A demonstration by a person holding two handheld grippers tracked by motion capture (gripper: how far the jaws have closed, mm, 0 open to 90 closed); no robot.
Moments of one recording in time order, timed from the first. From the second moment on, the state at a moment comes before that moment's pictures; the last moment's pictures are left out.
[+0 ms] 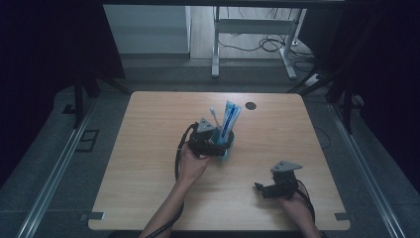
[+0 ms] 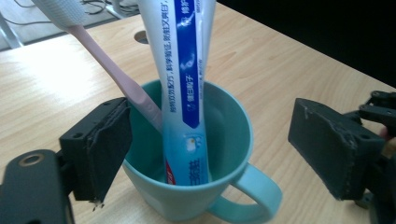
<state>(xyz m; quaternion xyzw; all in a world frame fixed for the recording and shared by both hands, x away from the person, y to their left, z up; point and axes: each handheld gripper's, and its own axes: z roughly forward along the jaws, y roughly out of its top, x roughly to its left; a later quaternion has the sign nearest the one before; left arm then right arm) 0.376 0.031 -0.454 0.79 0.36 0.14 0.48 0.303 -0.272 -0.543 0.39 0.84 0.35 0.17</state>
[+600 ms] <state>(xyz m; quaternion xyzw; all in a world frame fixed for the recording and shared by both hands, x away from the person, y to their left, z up) 0.364 0.034 -0.448 0.81 0.33 0.16 0.46 0.303 -0.272 -0.543 0.39 0.84 0.35 0.16</state>
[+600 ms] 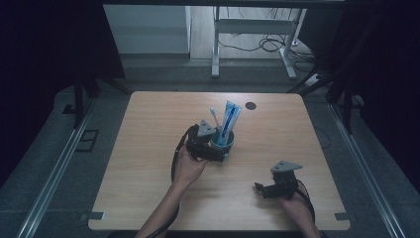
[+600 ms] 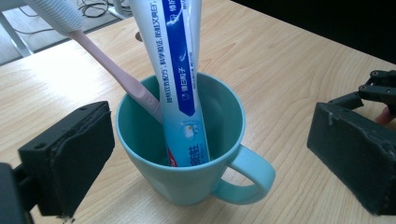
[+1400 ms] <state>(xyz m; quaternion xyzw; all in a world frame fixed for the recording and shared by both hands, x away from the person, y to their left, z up) 0.345 0.068 -0.454 0.81 0.34 0.16 0.45 0.303 -0.272 -0.543 0.40 0.83 0.35 0.17</state>
